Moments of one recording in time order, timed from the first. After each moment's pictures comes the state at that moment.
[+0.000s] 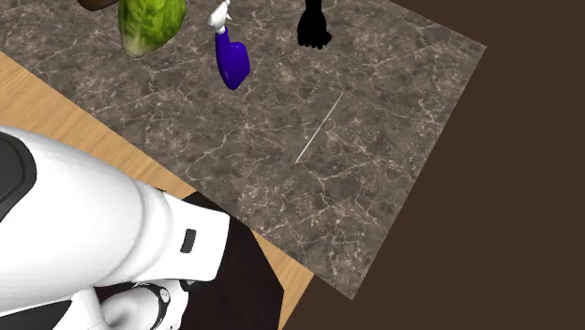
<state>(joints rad) 0.00 -0.82 0.06 -2.43 0.05 1.53 -0.03</state>
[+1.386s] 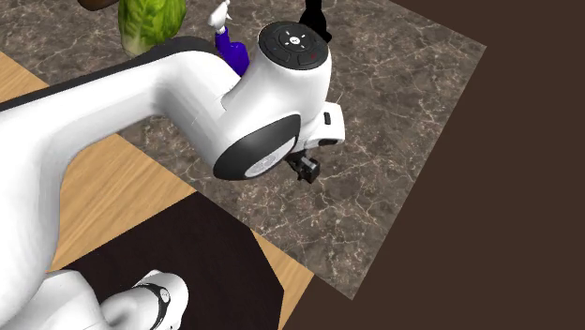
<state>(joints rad) 0.05 -0.11 0.12 -2.11 0.01 1.94 -0.12</state>
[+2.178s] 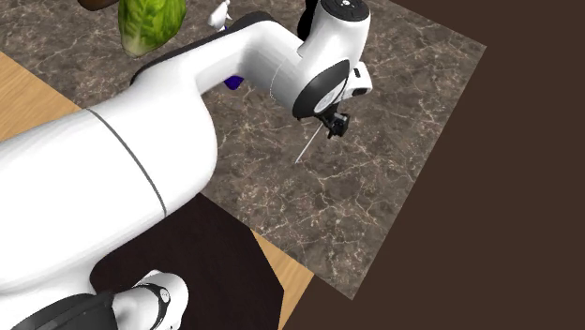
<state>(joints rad) 0.11 0.35 0.16 -1.68 -0.06 1.97 -0.14</state>
